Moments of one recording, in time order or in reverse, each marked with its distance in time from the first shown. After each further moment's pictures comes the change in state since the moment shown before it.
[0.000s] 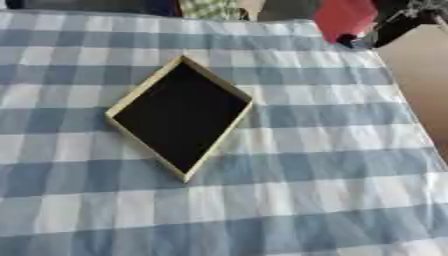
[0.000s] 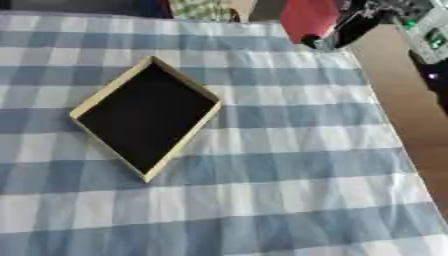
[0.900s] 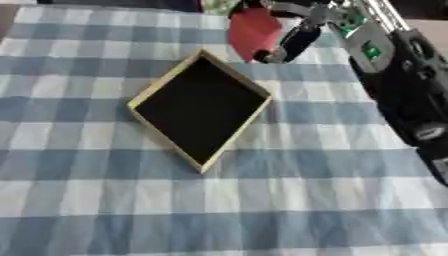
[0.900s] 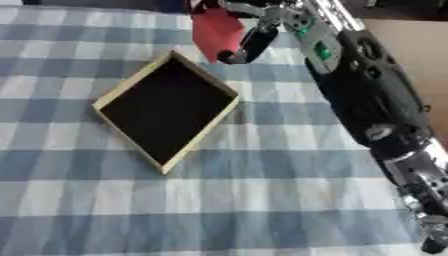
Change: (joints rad) left arm -0.003 0.008 0.039 0.000 -0.028 -0.039 0.072; right arm -0.159 0.379 0.116 -0.012 0.400 -0.002 0.053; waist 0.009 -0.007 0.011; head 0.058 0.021
